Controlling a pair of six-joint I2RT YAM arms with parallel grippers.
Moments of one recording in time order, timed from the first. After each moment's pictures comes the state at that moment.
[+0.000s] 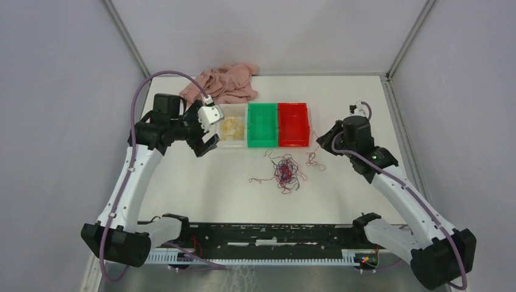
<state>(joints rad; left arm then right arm) -0.19 1.15 1.26 -0.93 0.50 0.83 0.38 1.03 0.81 -0.40 0.04 0.79</state>
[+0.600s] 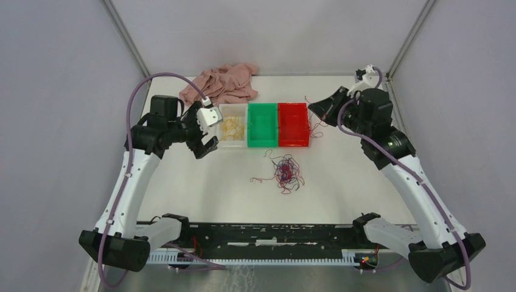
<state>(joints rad) -0.19 1.11 1.26 -0.94 0.54 0.83 0.38 1.03 1.19 -0.42 -0.13 0.74</state>
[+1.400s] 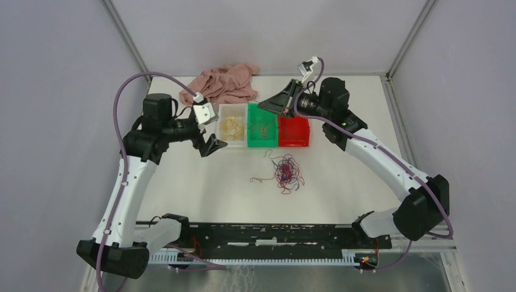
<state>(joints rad) -0.19 1.06 1.26 -0.82 0.79 0.71 0.53 1.38 1.22 0.13 -0.57 1.07</state>
